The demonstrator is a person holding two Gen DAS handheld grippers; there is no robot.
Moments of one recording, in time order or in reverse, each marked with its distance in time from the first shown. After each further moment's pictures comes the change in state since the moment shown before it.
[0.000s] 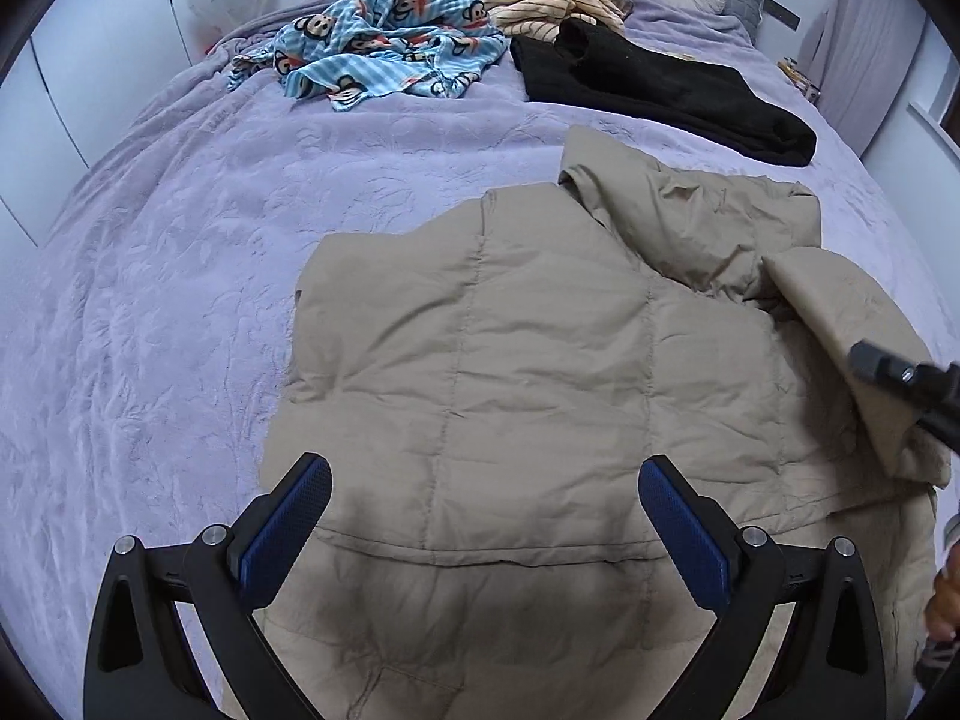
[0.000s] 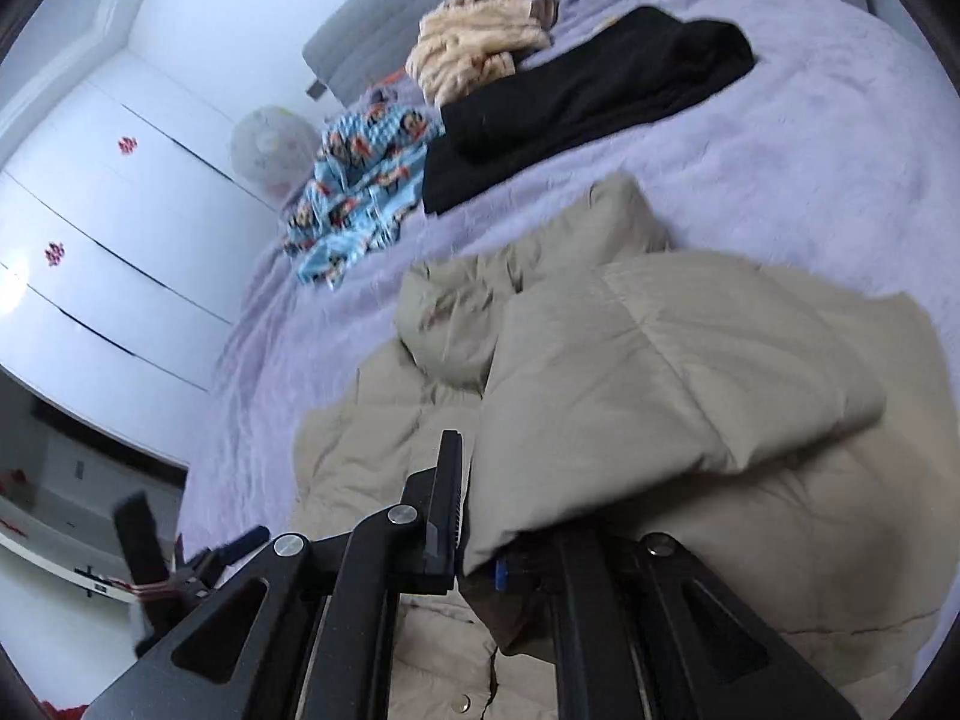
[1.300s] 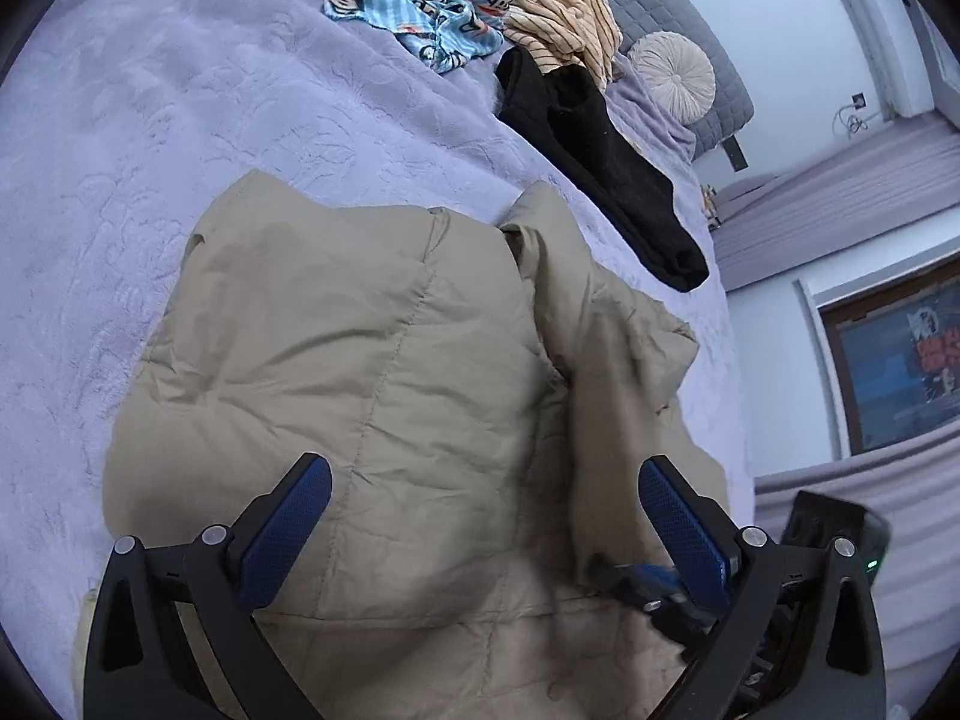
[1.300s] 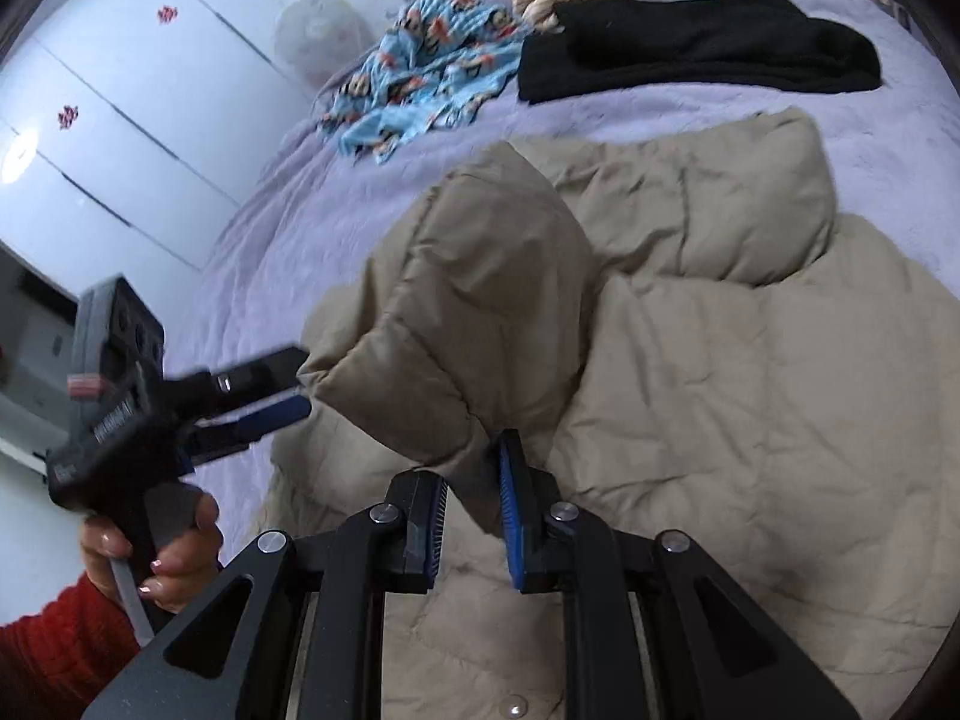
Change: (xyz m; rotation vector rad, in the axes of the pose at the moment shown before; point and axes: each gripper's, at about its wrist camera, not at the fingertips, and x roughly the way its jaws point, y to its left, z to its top) left arm 0.036 0.061 0.028 -0.395 0.057 -0.606; right arm 0.047 0.065 -0.066 -0.227 0.177 -0.012
